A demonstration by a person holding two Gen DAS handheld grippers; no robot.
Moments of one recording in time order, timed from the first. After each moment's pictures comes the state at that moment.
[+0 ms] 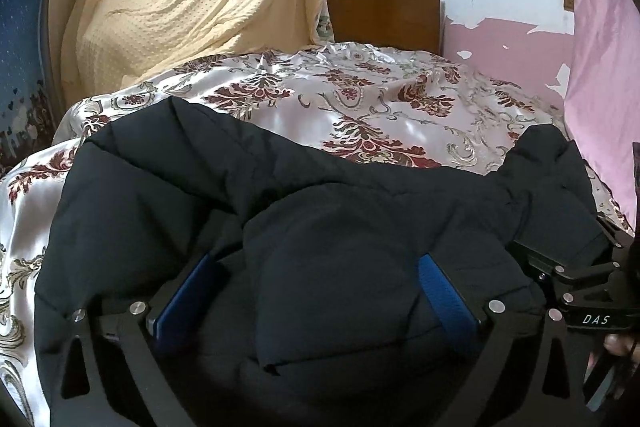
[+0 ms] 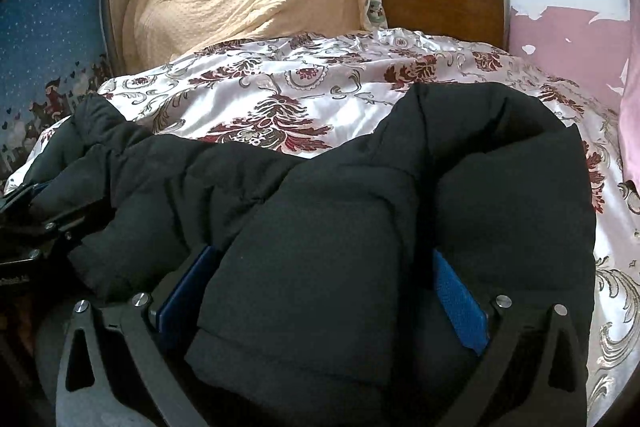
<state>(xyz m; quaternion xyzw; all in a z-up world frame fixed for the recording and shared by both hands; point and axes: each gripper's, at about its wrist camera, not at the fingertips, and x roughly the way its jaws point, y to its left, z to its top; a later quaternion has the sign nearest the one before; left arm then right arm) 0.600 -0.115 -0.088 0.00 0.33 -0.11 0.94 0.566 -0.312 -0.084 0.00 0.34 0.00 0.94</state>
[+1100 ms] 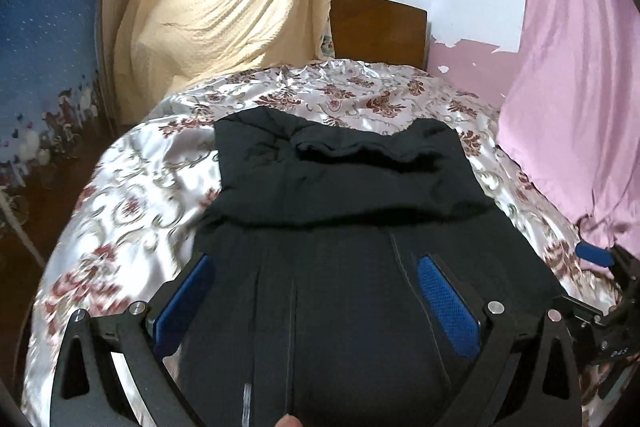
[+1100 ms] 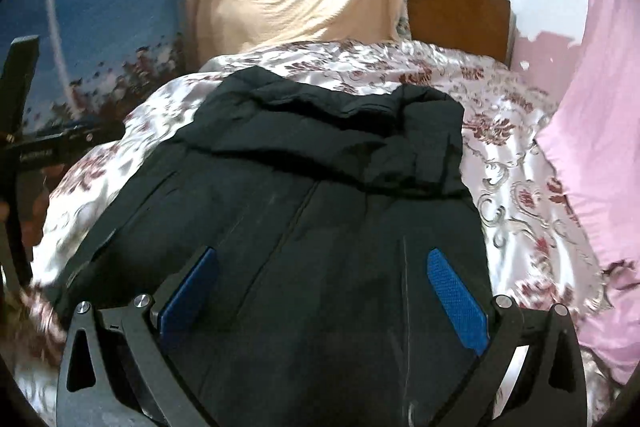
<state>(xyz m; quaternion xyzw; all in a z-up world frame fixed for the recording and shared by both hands) 0.292 -0.051 0.033 -0.02 0.33 -0.10 0.94 0.220 -0.289 0.040 -0.05 0.36 0.05 0.93</state>
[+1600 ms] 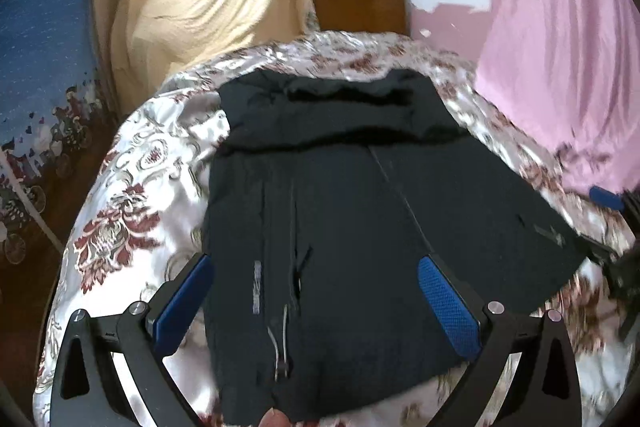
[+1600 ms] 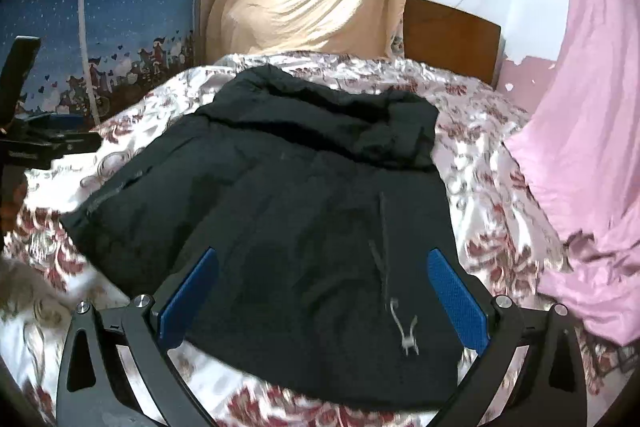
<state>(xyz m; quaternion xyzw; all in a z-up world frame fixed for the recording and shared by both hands) 0.188 -0.039 0.015 0.04 0.37 -0.12 0.92 0.105 -0.300 0.042 -0.08 0.33 0.04 0.94</state>
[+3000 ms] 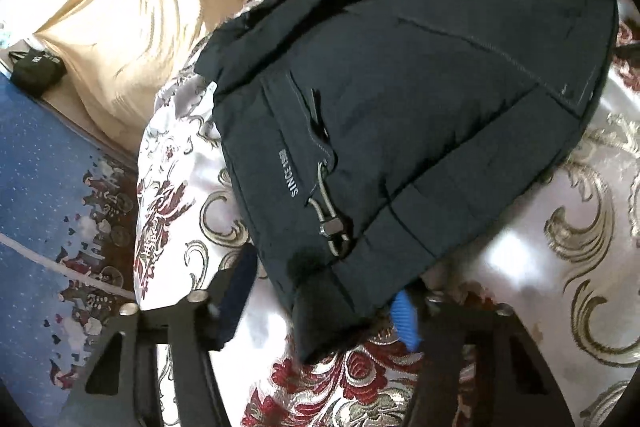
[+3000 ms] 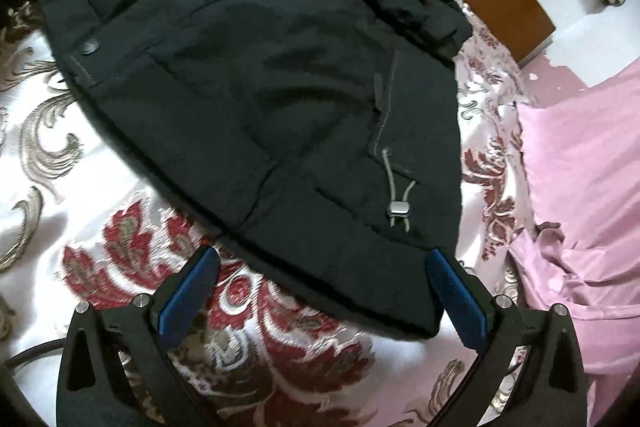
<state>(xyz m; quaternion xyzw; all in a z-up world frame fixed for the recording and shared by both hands) 0.150 -0.048 -0.066 0.34 0.40 -0.09 0.84 0.106 -0.304 -0.037 -0.31 0.50 0.01 0.81</state>
